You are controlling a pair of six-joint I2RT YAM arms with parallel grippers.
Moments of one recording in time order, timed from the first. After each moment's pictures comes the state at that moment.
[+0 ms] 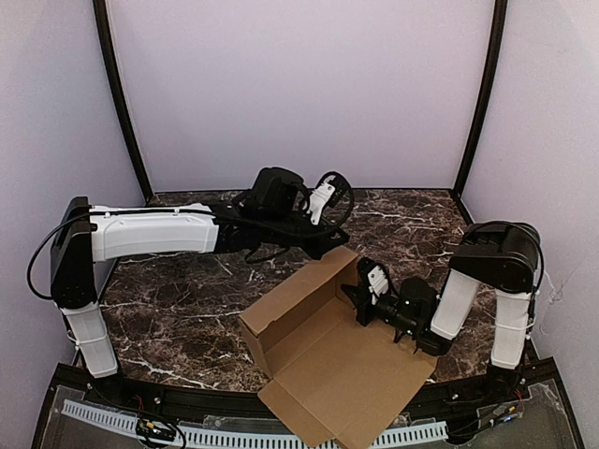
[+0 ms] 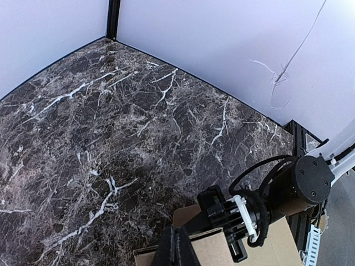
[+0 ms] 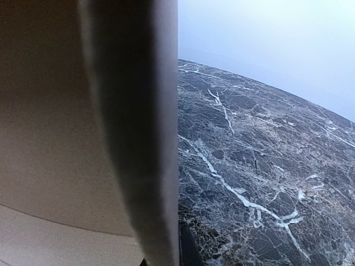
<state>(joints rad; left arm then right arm) -0.95 1.84 1.46 -0.09 0.23 -0.16 0.88 1.98 0.36 1.46 0.04 0.01</state>
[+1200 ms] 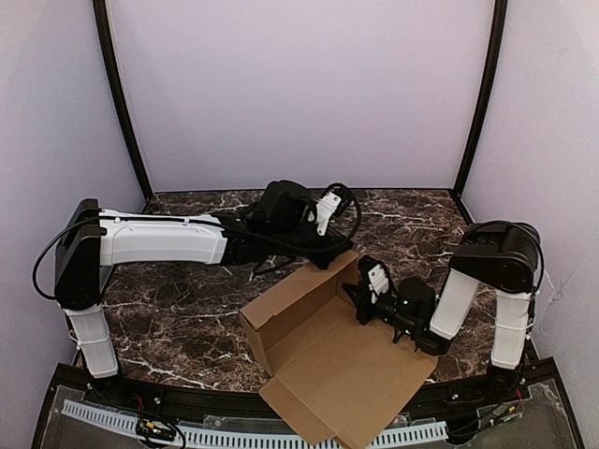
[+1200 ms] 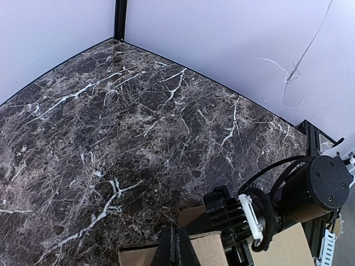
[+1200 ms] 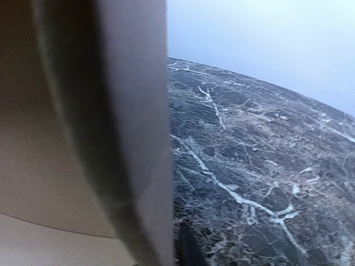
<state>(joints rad) -1.00 1.87 1.42 -0.02 0.14 -0.17 0.88 1.98 0.36 1.44 0.10 0.04</state>
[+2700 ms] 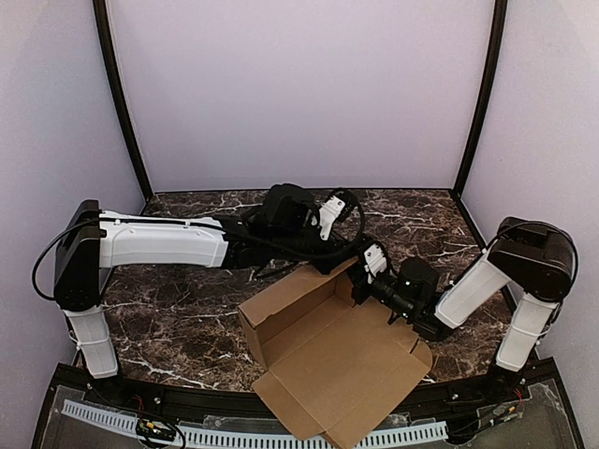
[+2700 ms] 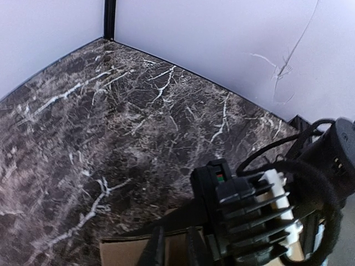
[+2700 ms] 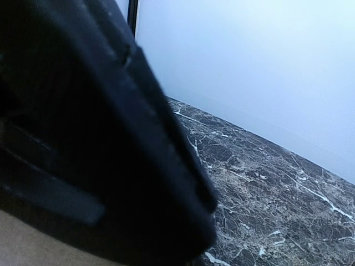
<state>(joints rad) -1.02 1.87 1.41 -0.01 0.14 -0.16 0.88 1.77 0.45 1.27 0.14 -0.11</state>
